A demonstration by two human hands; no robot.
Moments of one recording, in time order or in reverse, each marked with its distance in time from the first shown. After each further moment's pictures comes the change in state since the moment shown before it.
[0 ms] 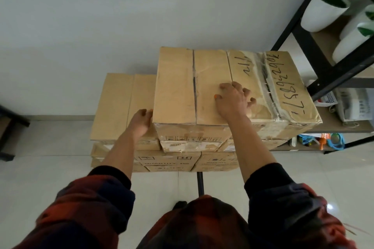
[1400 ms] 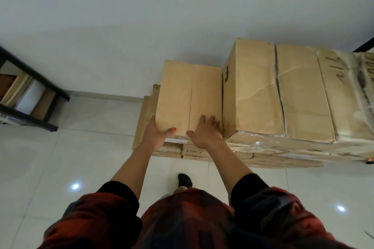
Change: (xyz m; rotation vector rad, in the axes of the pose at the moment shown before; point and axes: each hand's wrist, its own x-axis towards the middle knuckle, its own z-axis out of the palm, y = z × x) left_hand 0.015 -0.131 -0.112 -0.300 0.002 -0.097; right_hand -0.089 -0.165 0.209 -0.319 -0.702 -0.119
